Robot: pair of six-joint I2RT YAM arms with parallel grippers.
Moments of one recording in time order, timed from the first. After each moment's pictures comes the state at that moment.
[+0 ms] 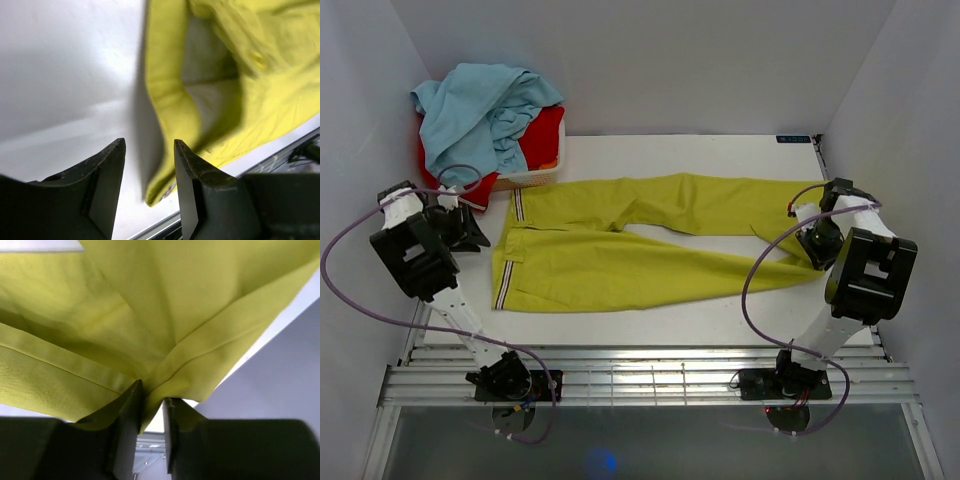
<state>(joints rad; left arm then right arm) 0.59 2.19 1.77 -1.17 0.62 0.42 -0.27 1.78 1.26 -0.94 0.06 -0.75</state>
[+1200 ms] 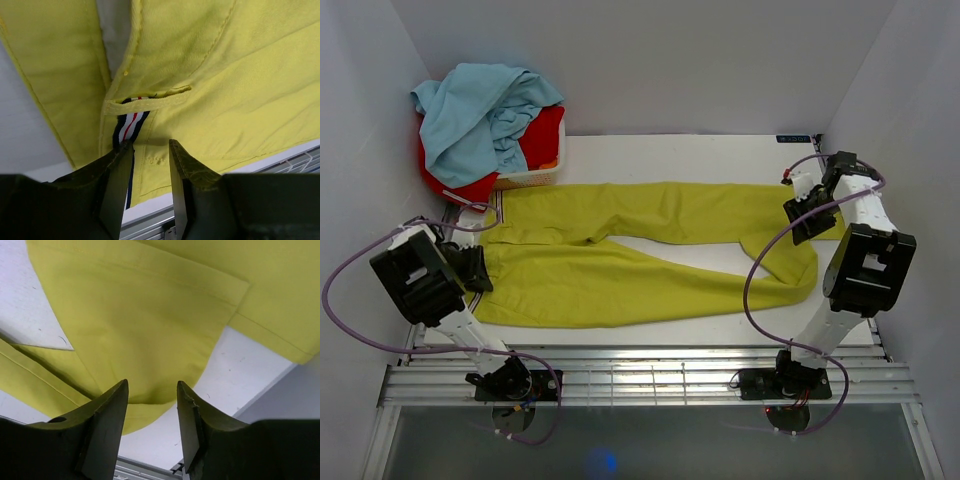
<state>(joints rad) 0.63 1.84 1.17 -0.97 0.39 0.65 -0.24 1.78 1.45 -1.03 -0.22 -0.74</state>
